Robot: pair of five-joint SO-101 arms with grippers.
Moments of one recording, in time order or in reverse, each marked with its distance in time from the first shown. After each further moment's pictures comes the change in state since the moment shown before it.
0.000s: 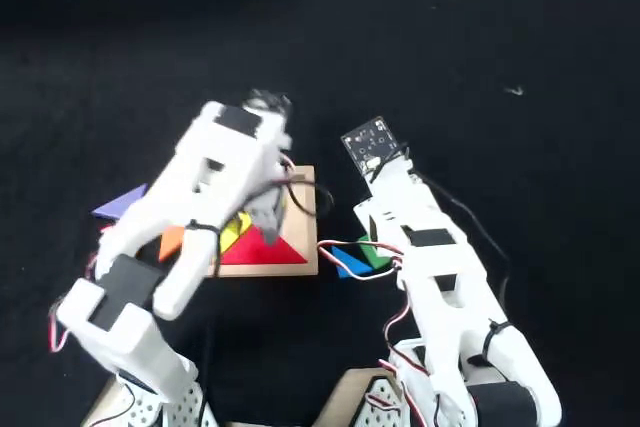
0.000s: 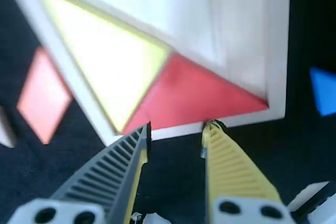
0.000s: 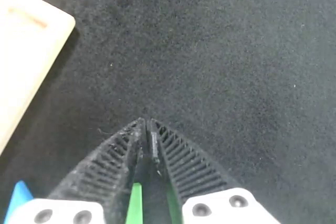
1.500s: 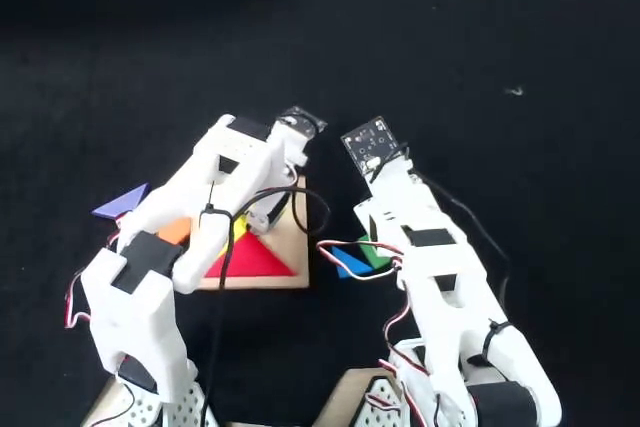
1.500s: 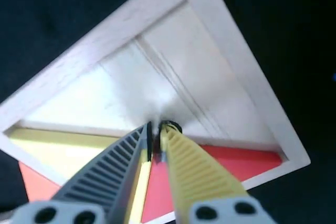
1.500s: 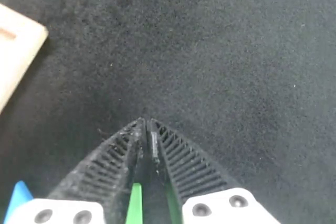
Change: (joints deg) left arm -1.2 10.2 0.0 -11.3 -21.7; right arm 0.1 0.0 0.1 0.0 0.0
